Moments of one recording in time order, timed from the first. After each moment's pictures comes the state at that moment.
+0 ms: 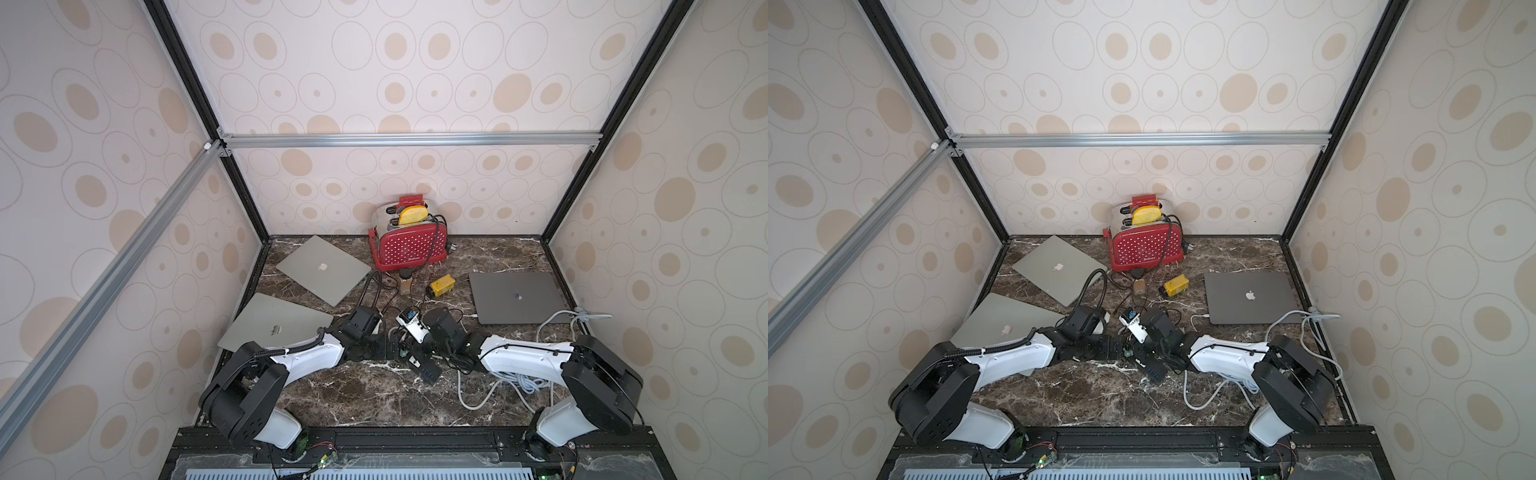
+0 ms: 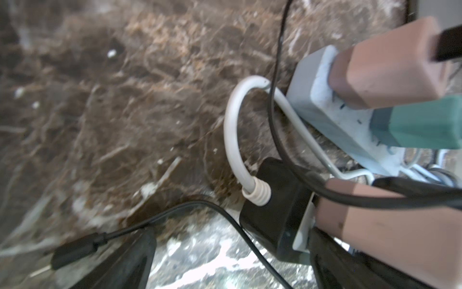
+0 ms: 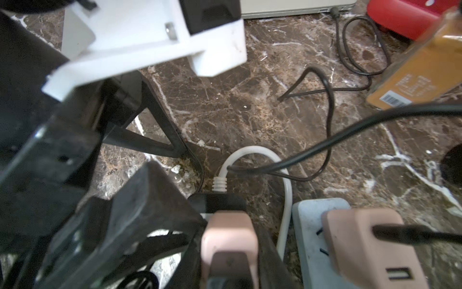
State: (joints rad) left arm -0.65 1.50 0.64 -0.19 0.21 -0.64; right arm 0.97 1.53 0.77 0.06 -0.07 0.01
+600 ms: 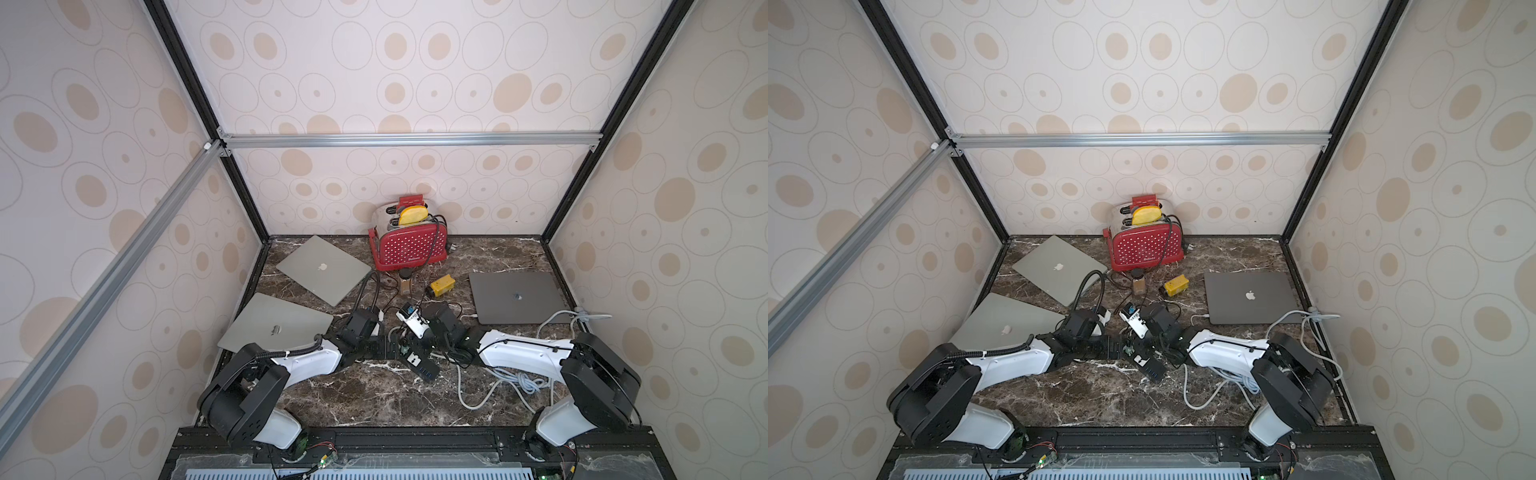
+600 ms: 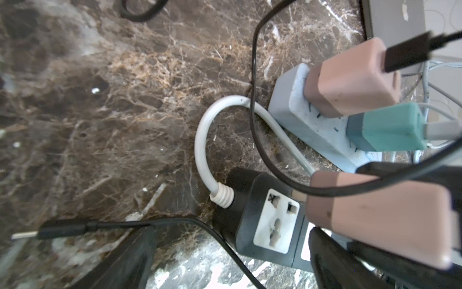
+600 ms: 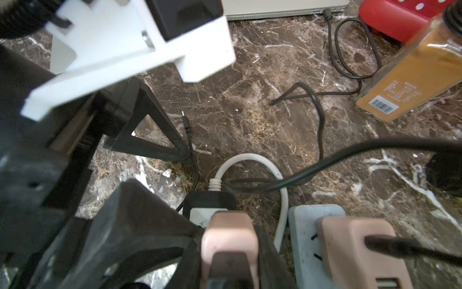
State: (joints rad) left arm -0.64 1.48 0.56 -0.03 0.21 -0.63; right arm 0.95 1.55 0.82 -0.01 -0.10 -0.01
